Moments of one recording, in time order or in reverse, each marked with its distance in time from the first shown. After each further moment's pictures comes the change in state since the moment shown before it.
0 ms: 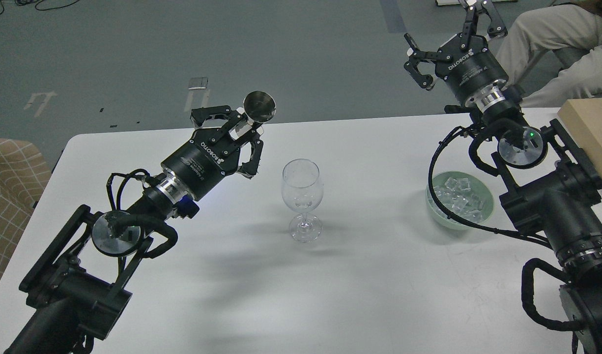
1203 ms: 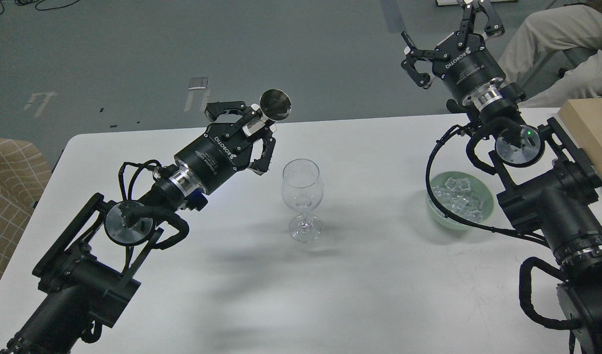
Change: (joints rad) left arm -0.069 -0.012 0.046 0.049 0.030 -0.001 -0.002; right arm 0.008 0.009 0.000 -0.002 0.000 -0.001 -0.001
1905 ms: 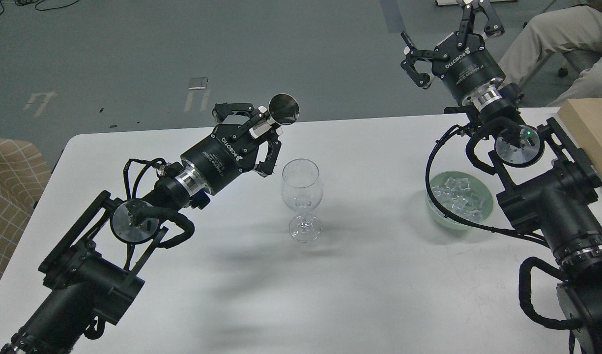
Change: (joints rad) left arm -0.023 -0.002 0.026 0.018 0.041 -0.009 -0.002; right arm 0.001 0.000 0.000 -0.001 -0.001 0.000 0.000
